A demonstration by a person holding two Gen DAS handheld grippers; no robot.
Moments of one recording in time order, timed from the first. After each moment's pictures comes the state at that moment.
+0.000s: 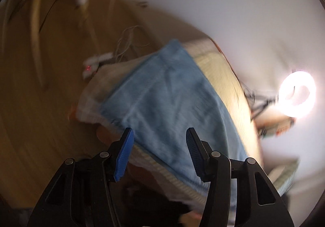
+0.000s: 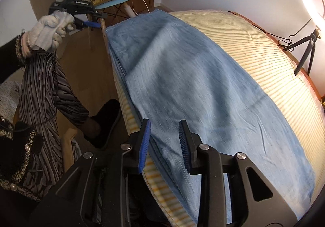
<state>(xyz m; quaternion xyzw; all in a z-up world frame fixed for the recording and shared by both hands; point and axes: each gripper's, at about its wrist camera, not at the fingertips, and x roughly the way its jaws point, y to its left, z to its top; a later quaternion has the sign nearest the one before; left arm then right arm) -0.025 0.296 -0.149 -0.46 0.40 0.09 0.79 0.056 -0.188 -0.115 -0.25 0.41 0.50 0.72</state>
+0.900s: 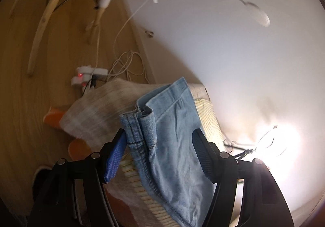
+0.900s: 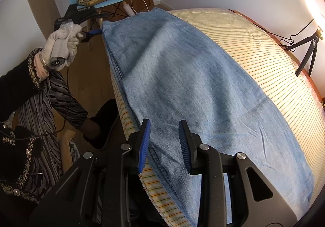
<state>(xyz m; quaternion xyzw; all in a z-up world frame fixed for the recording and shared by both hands) -0.048 0.309 -0.189 -0.54 0.23 0.11 0.80 0.059 -0.177 -0.117 -0.26 0.42 0.49 0.71</state>
